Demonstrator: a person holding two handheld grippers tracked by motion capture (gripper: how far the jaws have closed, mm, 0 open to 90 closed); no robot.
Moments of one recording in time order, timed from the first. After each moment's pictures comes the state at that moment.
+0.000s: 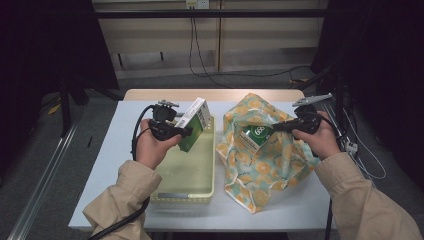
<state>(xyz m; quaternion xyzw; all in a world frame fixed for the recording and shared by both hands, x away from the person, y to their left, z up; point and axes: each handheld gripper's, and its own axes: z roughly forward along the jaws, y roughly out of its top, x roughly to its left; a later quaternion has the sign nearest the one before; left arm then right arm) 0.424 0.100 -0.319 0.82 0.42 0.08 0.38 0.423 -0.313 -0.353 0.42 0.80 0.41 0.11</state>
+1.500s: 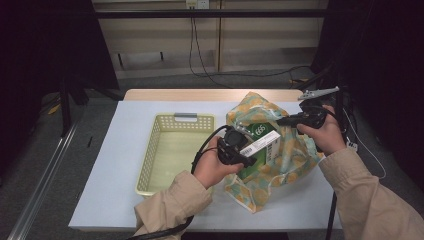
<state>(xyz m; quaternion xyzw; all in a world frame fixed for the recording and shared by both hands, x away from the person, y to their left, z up) 0.375 -0.054 -0.354 0.90 0.24 -0.01 0.37 0.424 -0.320 -0.333 0.42 0.80 0.41 0.12</state>
